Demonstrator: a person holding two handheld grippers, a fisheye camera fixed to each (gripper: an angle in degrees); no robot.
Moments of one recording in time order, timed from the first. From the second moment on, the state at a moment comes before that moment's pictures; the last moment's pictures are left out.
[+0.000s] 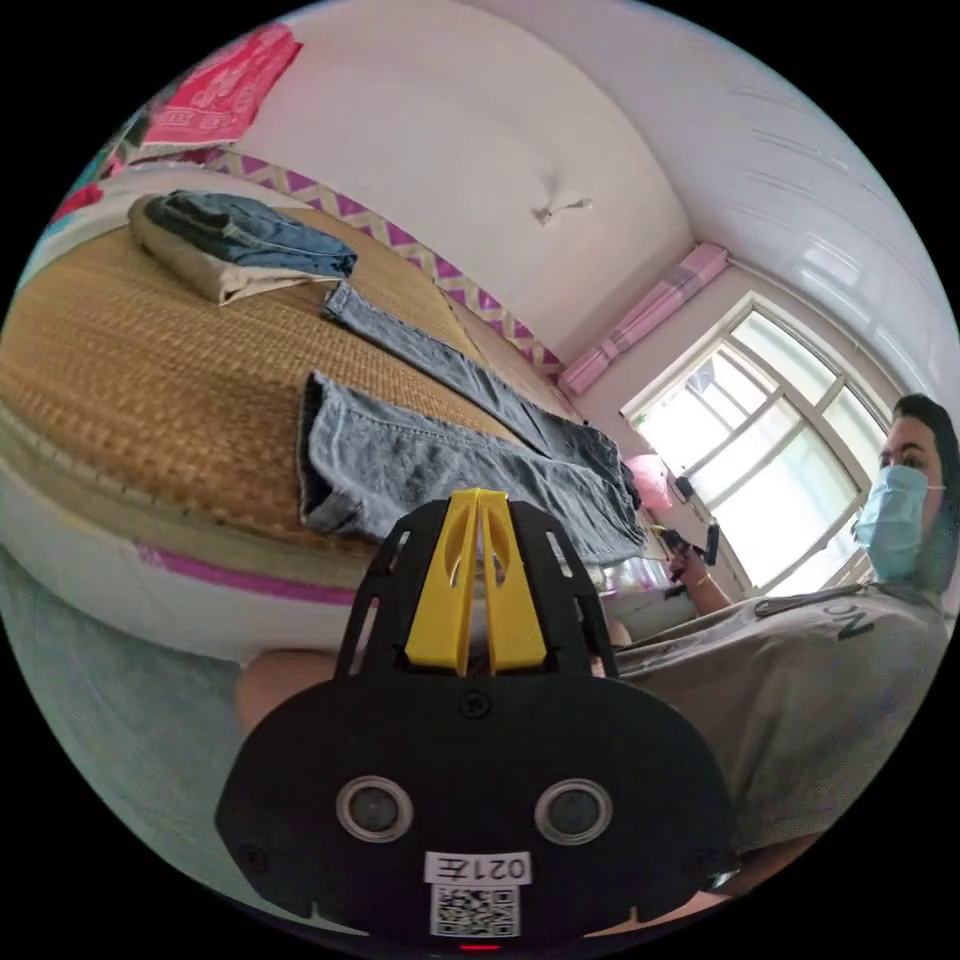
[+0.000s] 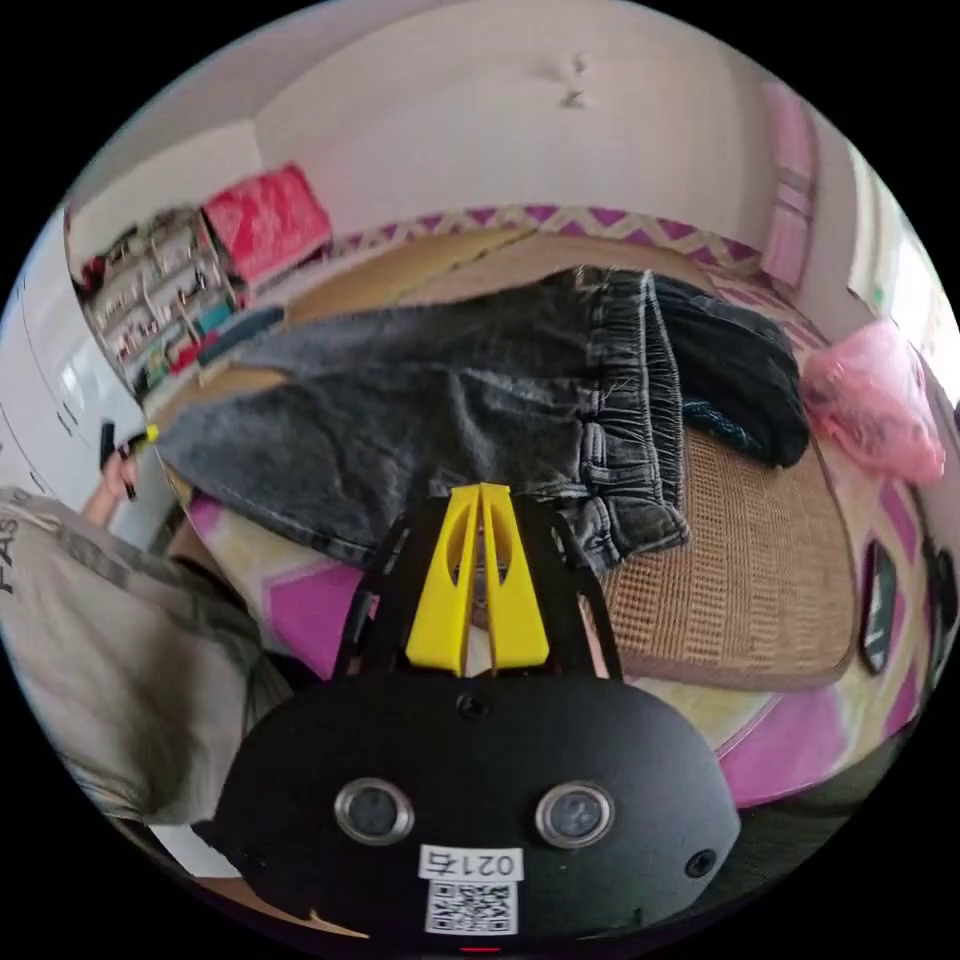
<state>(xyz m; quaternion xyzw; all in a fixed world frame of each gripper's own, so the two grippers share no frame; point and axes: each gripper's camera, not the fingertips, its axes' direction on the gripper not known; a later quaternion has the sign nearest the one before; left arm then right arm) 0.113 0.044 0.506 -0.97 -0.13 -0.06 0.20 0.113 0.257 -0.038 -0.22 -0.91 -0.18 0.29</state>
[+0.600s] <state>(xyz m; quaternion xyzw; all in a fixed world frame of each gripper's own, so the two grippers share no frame) 0.077 -0.069 0.488 -0.88 -0.38 -0.06 0.28 0.235 0.368 -0.049 -0.49 -0.82 0.00 0.29</state>
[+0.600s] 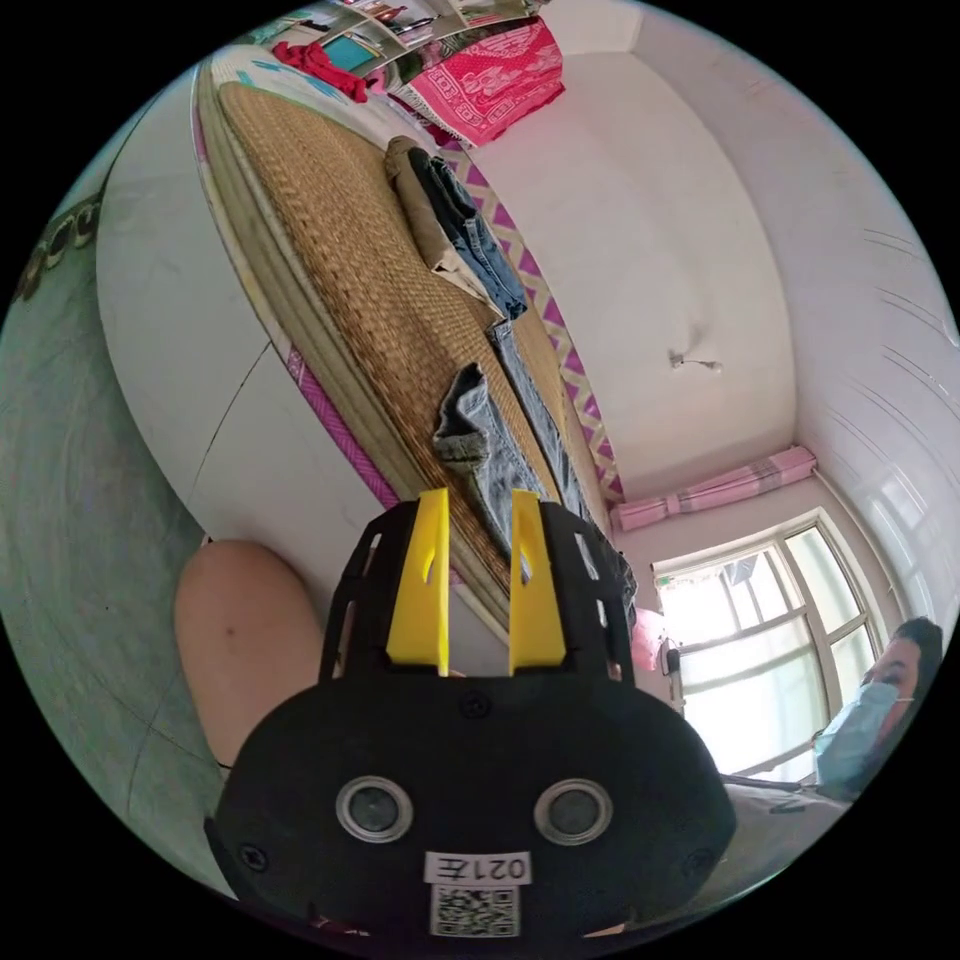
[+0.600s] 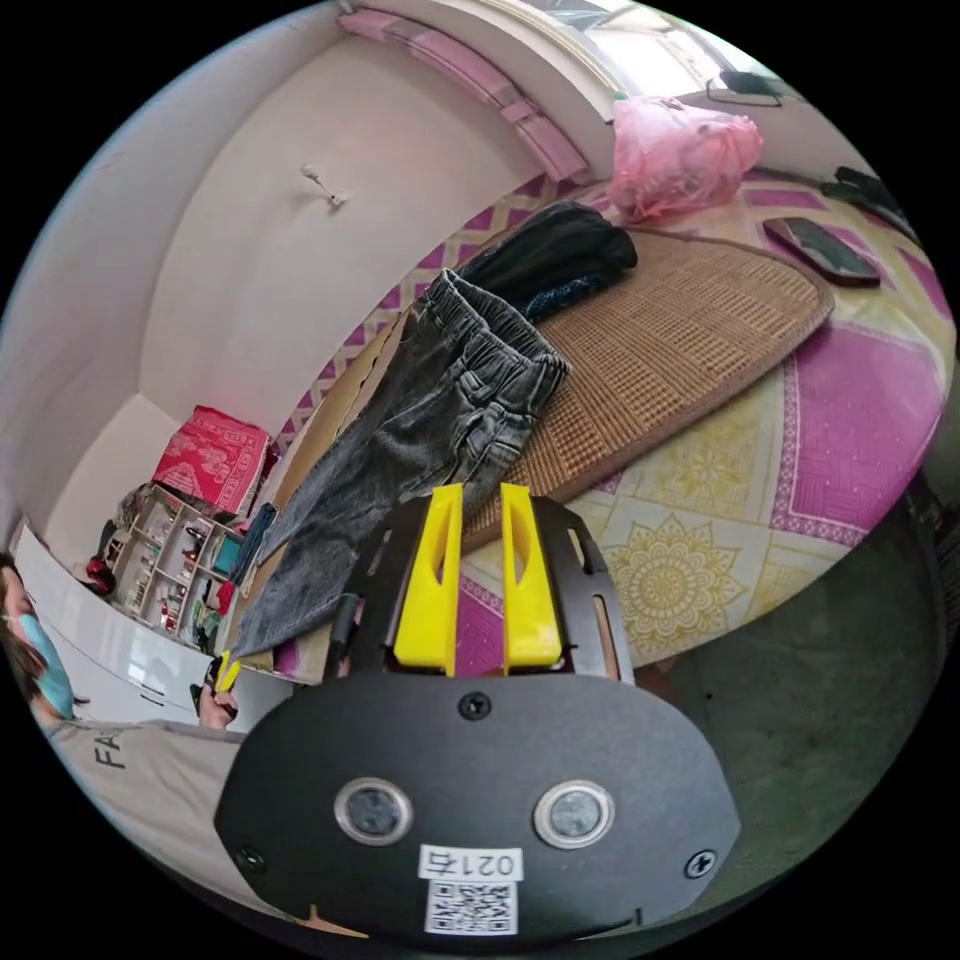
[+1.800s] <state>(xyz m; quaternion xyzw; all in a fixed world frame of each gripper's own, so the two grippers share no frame) 0.048 -0.023 0.390 -0.91 -0.35 -0.09 0.19 0.162 0.505 -0.123 -0.64 -0.75 0.13 0.15</state>
